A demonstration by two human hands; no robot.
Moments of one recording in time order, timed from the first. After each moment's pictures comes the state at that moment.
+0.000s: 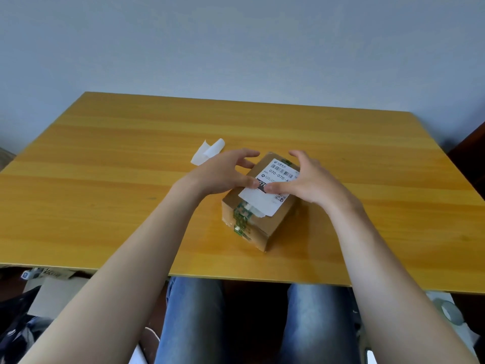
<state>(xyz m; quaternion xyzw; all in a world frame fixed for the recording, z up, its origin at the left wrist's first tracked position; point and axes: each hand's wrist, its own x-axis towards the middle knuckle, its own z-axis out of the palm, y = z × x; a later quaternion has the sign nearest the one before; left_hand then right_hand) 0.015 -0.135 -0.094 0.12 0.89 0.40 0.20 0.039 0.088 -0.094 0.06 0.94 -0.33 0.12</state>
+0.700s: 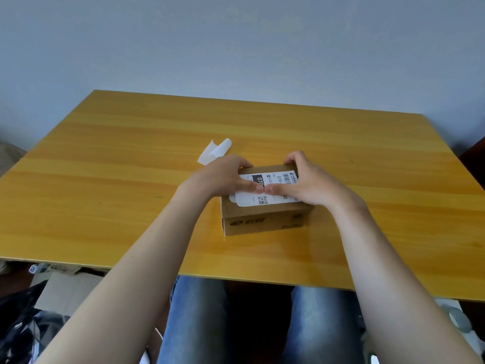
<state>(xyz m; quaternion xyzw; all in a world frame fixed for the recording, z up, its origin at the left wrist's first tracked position) 0.018 -0.142 -0.094 0.06 0.93 0.31 0.18 0.031 0.081 -0.095 -0.03 0.94 -0.30 0.14</state>
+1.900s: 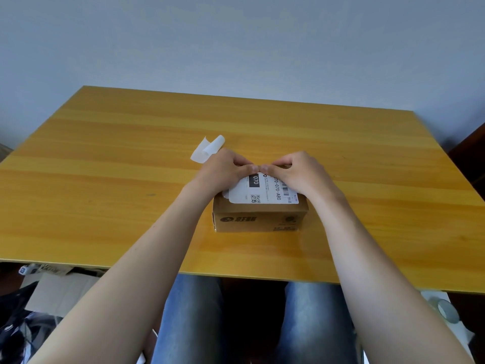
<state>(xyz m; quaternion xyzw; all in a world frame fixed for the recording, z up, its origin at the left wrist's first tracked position) 0.015 -0.125 -0.108 0.02 0.91 0.40 0.12 0.020 0.076 -0.107 0.01 0.94 -0.33 0.07</state>
